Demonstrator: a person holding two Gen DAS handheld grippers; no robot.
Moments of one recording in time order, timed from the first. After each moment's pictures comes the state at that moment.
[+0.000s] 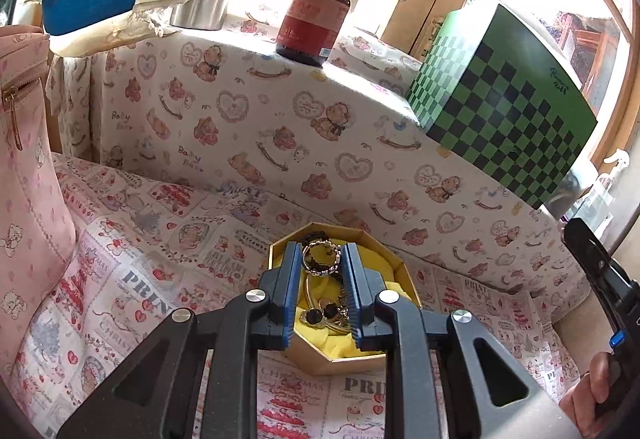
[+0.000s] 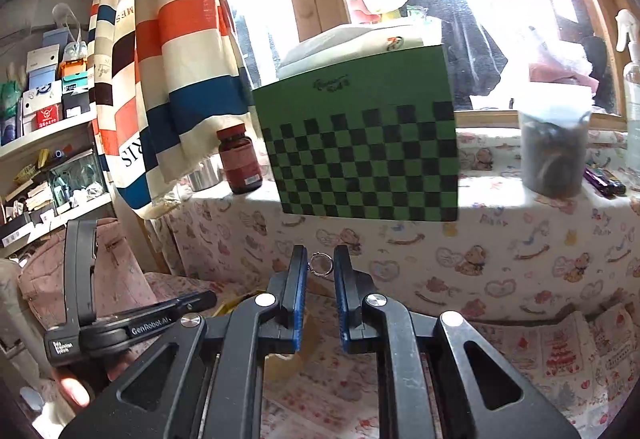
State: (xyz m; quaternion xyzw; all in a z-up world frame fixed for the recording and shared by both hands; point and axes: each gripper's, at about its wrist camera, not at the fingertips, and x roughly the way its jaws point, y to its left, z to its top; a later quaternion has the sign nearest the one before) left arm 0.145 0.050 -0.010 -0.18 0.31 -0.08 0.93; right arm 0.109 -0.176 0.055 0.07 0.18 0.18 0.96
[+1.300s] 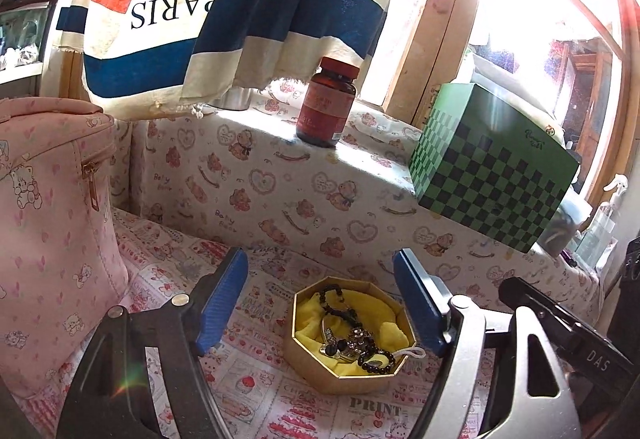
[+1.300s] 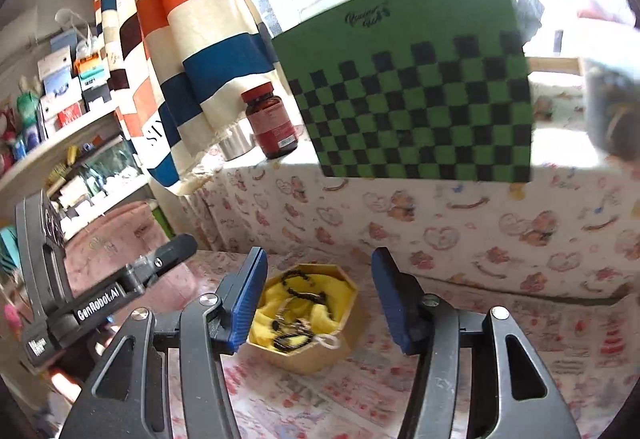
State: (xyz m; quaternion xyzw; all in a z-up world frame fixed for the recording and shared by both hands) left arm 0.104 0.062 0.028 -0.16 0.21 -0.02 0.96; right arm 0.125 -0.174 0.044 0.07 0.24 0.22 0.94
